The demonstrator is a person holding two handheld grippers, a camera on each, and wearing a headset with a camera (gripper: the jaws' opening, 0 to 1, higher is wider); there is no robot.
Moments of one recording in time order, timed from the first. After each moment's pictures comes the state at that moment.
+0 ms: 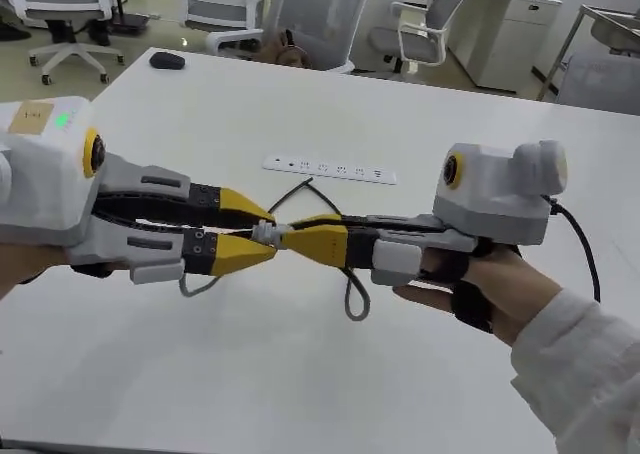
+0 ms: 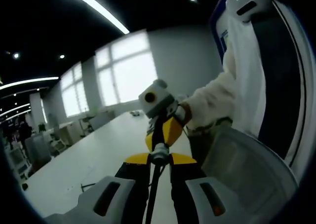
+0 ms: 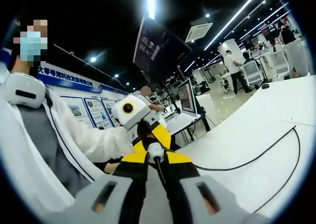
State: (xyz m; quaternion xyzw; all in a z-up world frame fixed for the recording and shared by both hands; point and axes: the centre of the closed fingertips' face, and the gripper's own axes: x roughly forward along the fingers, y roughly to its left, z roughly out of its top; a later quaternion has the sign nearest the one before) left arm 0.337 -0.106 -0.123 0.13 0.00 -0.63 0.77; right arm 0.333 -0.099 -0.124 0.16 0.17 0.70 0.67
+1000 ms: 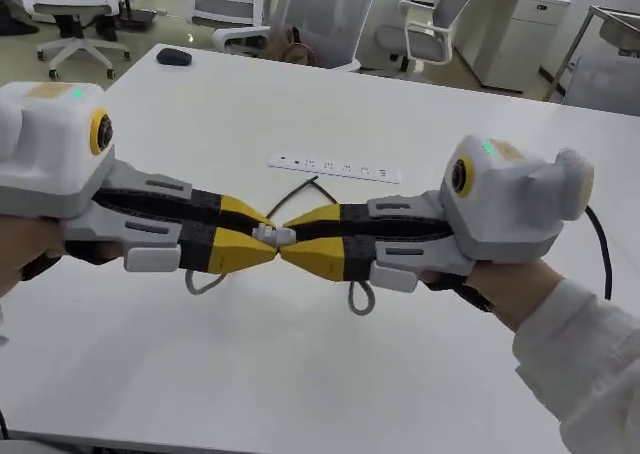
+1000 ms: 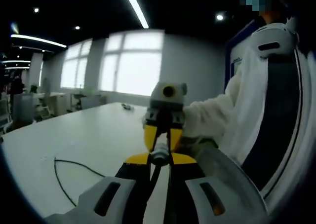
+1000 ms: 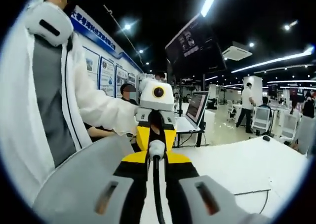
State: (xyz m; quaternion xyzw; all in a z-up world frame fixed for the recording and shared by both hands) left arm 0.332 -0.098 -0.126 -0.01 0.10 -0.65 0.75; right arm 0.321 -0.092 -0.127 -0.07 0.01 0.74 0.67
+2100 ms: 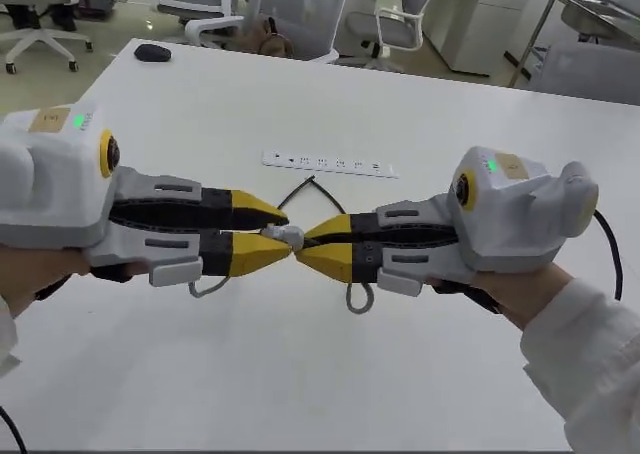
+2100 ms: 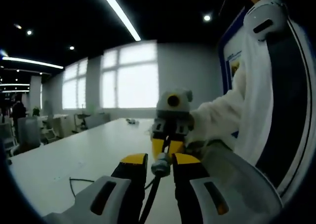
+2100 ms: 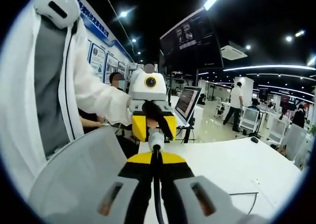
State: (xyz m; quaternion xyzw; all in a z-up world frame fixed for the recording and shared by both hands) left arm 0.339 -0.071 -0.100 0.00 0.00 -0.65 0.76; right arm 0.324 -0.063 -0.130 -0.11 0.03 0.70 0.71
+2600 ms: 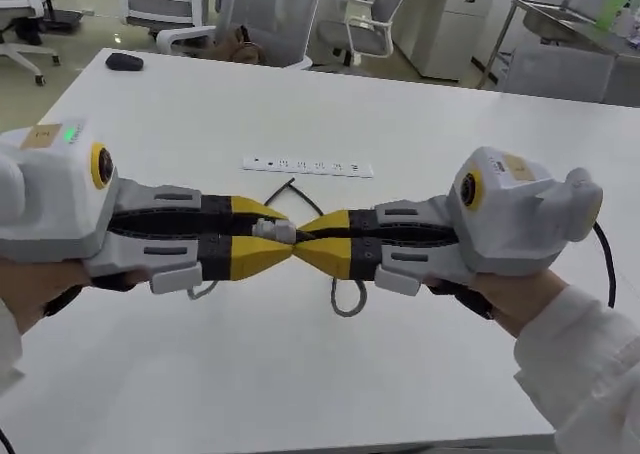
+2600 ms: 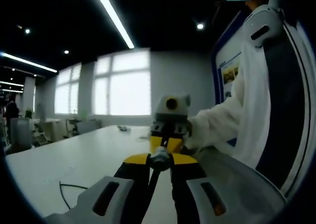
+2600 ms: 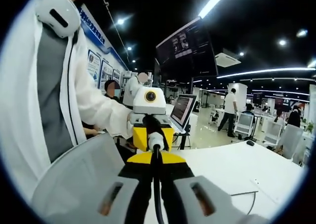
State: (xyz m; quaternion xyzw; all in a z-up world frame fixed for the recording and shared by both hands) left arm 0.327 -0.080 -0.109 -0.02 -0.01 -0.67 0.74; right arm 0.317 -0.070 -0.121 -0.07 0.00 0.68 0.73
